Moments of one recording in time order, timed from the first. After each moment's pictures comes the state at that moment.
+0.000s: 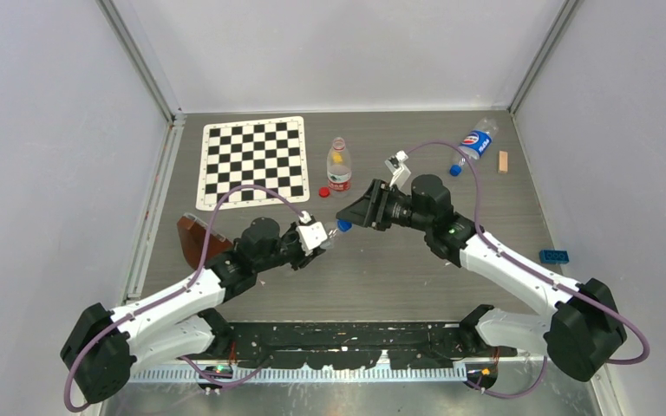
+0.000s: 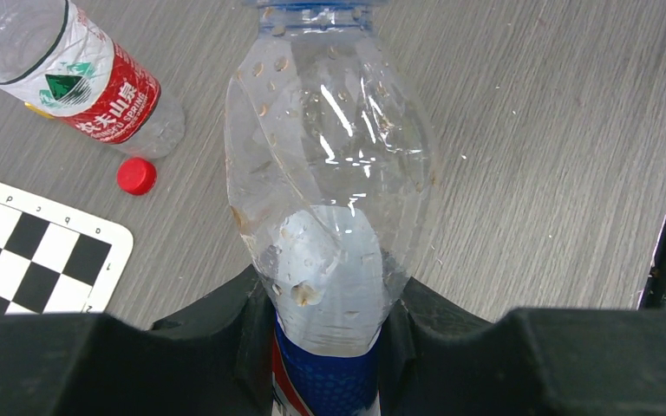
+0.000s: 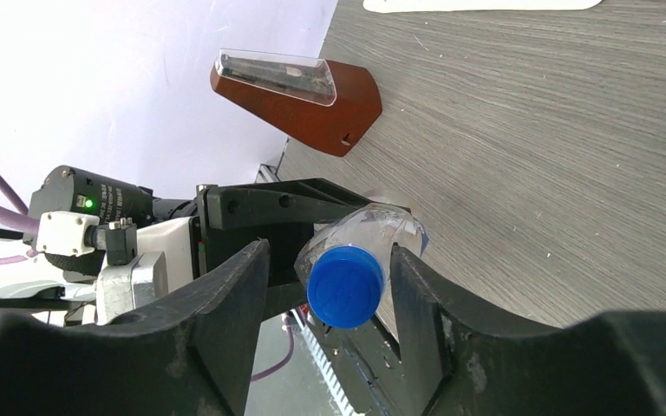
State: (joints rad) left arm -0.78 0.96 0.48 0.09 0.24 0.35; right arm 0.63 1.14 0.73 0.16 -0.44 0.89
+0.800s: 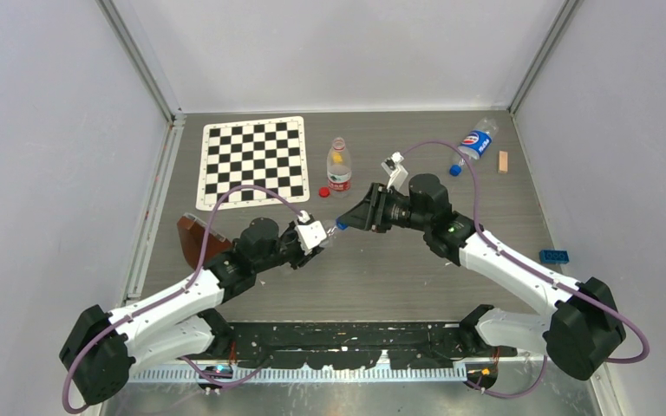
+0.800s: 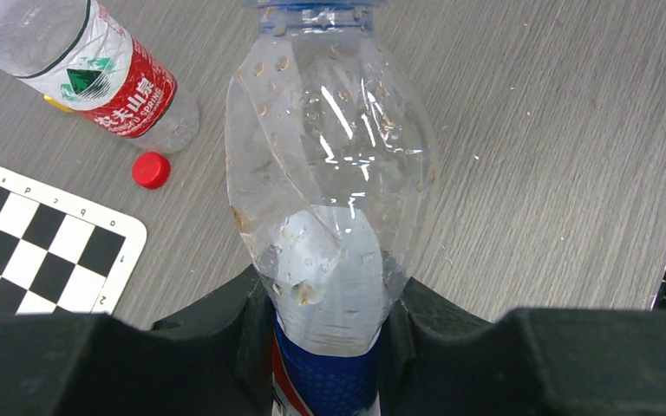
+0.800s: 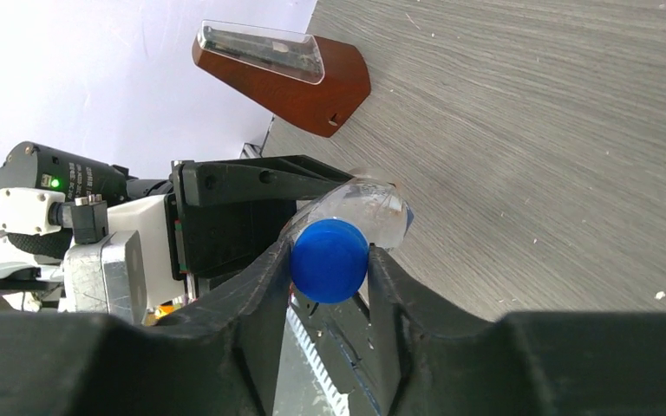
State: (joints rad) left arm -0.79 0.95 0.48 0.08 0.20 0.35; right arm 0.63 1.16 0.76 0.08 -0.46 0.83
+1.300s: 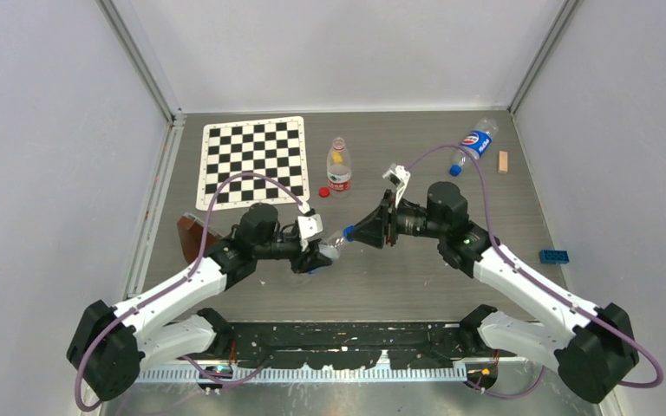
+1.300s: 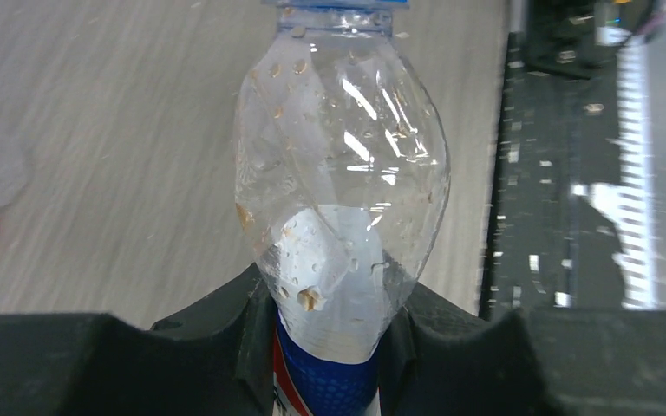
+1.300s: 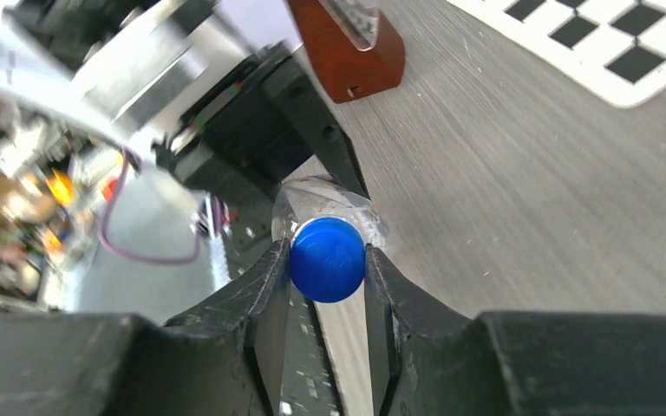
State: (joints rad) left arm -0.69 1.01 0.57 -0.02 0.58 0.24; right arm 0.61 1.04 0.70 0.13 -0.67 0.47
